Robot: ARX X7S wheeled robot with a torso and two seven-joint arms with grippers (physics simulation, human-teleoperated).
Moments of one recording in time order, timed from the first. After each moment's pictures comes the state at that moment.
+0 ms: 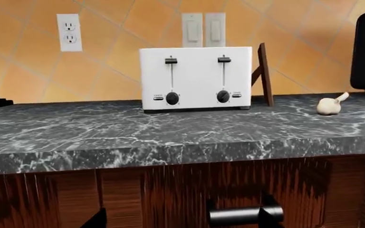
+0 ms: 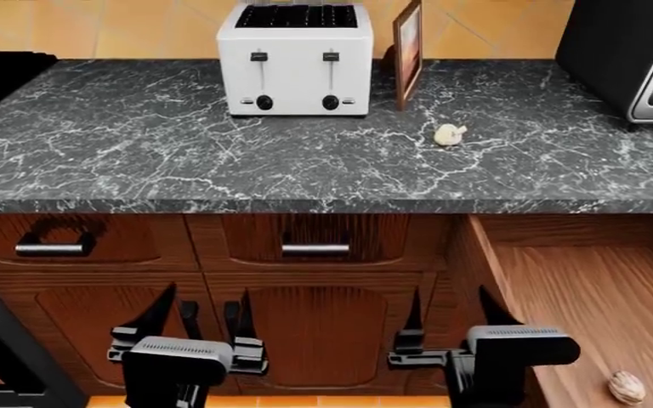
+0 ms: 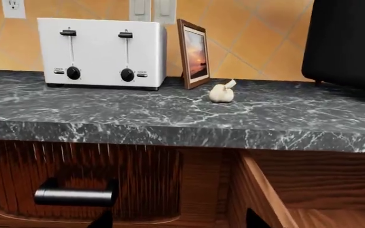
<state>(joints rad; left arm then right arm) 0.02 -0.12 0.11 0.08 -0.09 0.12 -0.04 -0.02 0.11 -0.10 -0.19 0.07 0.10 0.11</state>
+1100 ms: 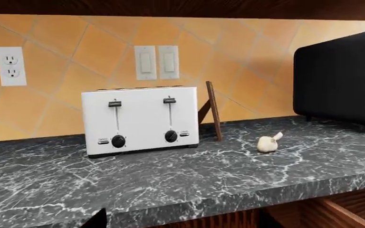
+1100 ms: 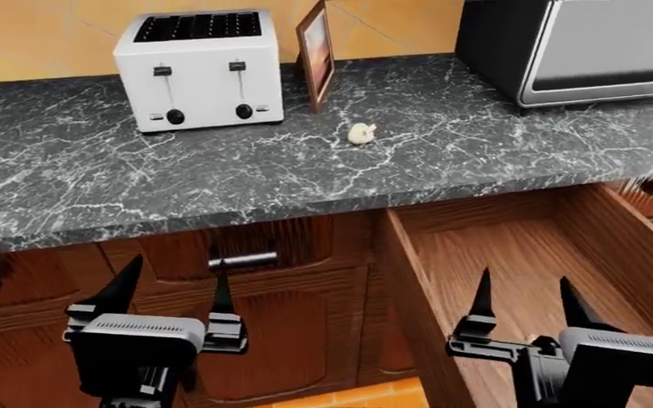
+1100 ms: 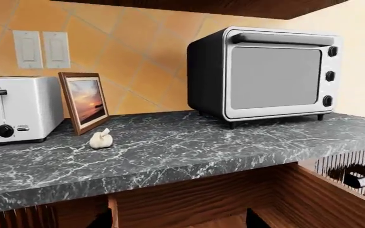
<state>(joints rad) 0.04 -0.23 0.10 0.44 -0.15 -0.16 -0.14 -0.11 0.20 0.04 -0.51 0.20 0.22 0.21</state>
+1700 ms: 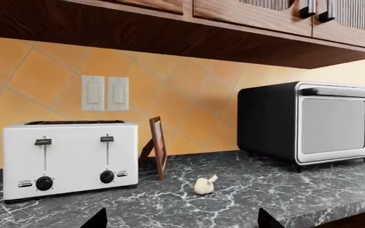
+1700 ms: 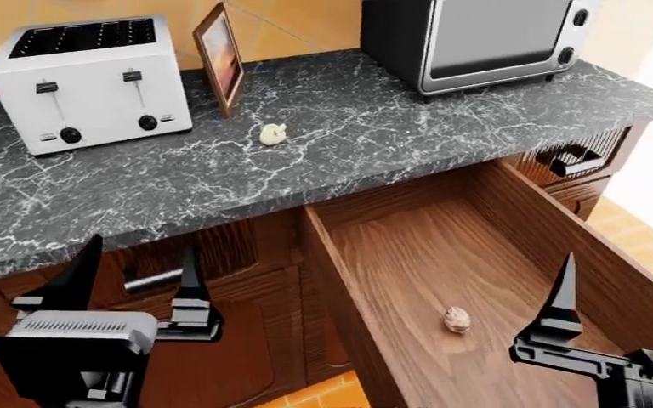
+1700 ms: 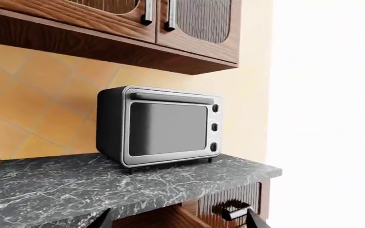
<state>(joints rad) 0.05 -0.27 0.03 0.62 -0.26 -0.21 -0.17 -0.24 0.28 0.19 -0.88 0.23 0.34 0.30</state>
